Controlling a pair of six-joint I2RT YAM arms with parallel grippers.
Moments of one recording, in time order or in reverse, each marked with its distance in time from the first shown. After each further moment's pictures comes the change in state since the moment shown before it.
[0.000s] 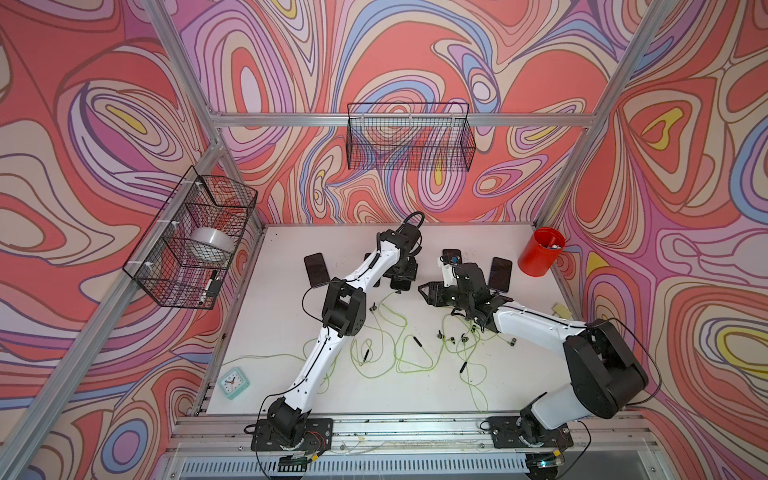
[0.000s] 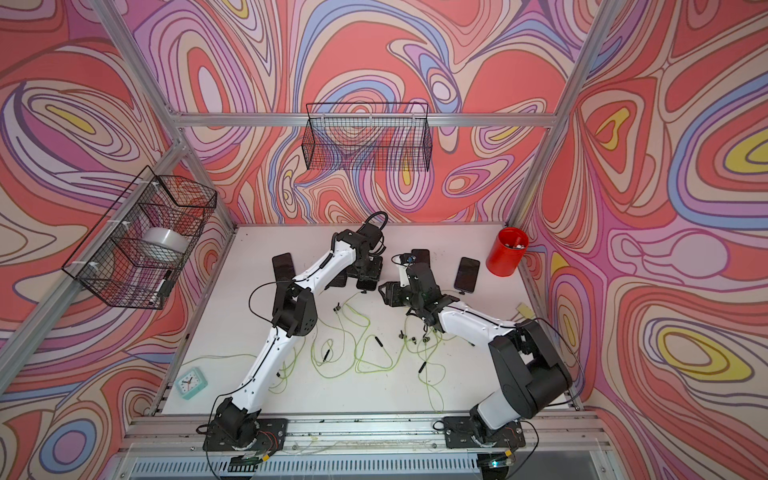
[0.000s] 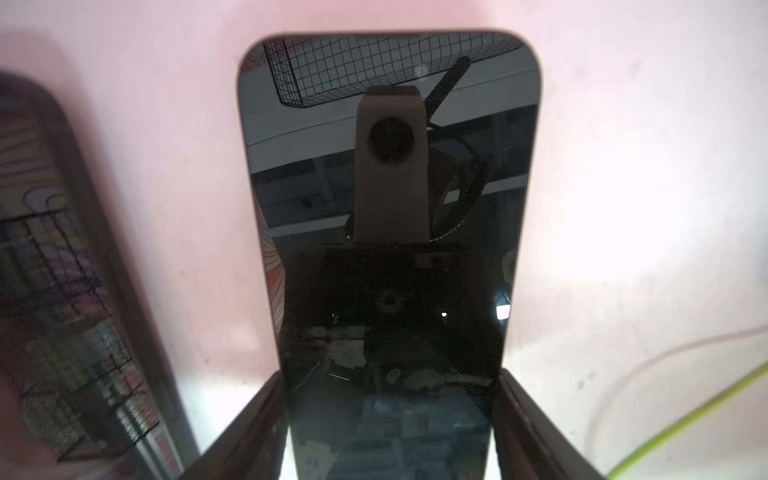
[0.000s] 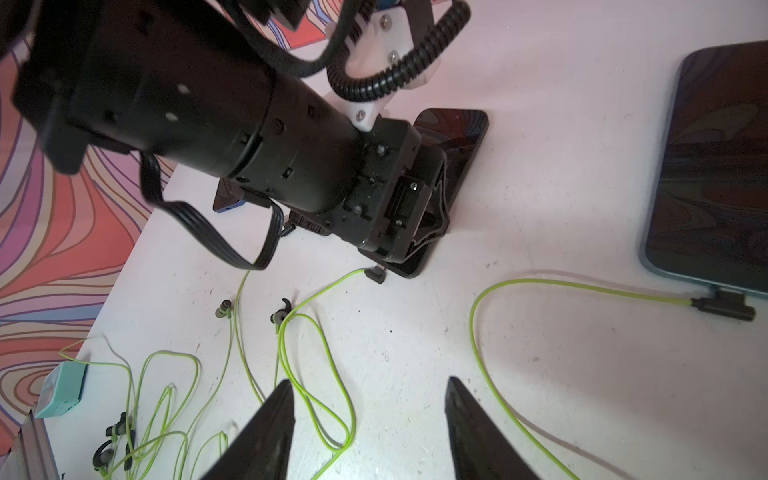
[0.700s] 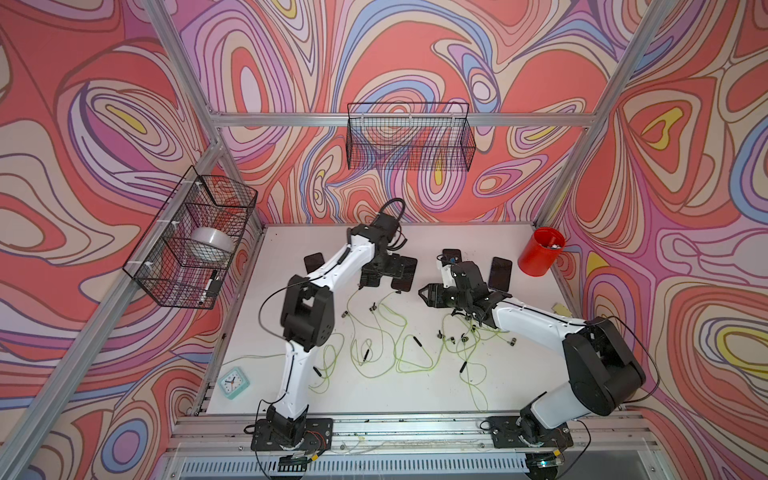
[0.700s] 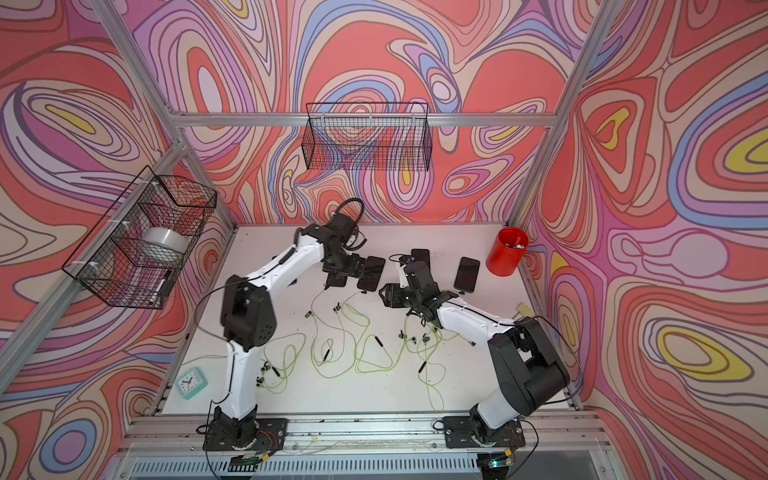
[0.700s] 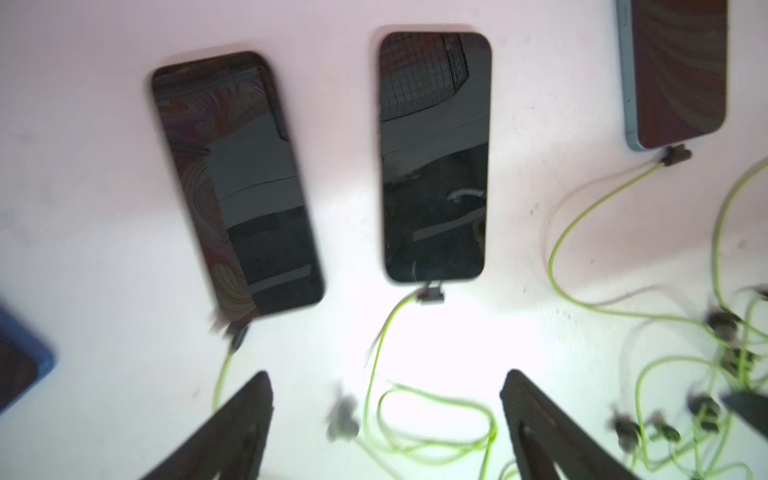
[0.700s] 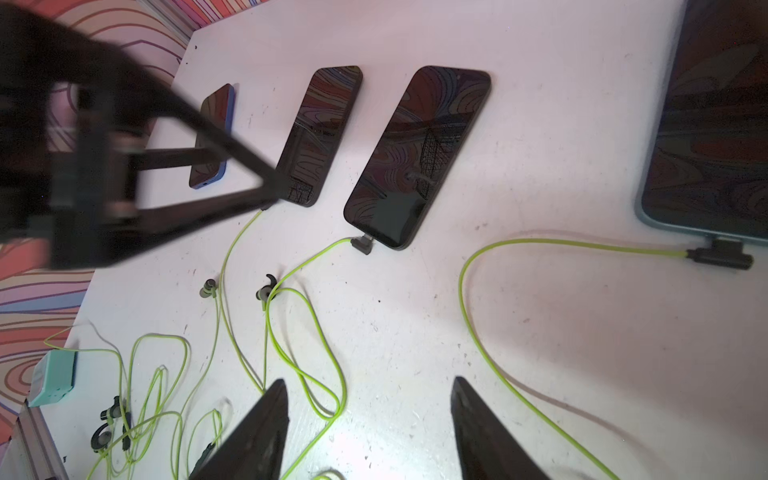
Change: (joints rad) left arm 0.114 -0.648 -0.734 0.200 0.064 0.117; right arm -0.001 0.020 0.055 -0.146 -0.003 0.007
